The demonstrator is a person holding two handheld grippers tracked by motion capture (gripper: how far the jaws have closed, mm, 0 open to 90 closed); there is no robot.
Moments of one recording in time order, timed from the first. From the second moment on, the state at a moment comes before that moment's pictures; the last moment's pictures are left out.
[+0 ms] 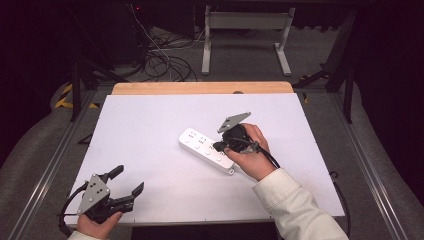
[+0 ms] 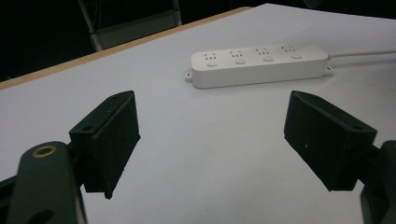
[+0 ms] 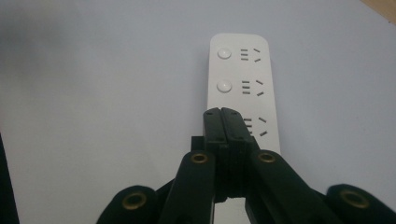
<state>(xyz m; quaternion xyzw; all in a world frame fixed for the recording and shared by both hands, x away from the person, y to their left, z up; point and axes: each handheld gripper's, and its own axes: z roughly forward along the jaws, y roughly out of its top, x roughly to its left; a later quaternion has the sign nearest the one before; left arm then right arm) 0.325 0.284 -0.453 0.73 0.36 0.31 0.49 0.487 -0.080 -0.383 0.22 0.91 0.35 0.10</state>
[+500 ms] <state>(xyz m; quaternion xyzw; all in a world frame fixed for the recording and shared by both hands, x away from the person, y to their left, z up) 0.325 0.284 -0.453 0.73 0.36 0.30 0.49 0.477 -0.098 -0.370 0.22 0.89 0.39 0.12</state>
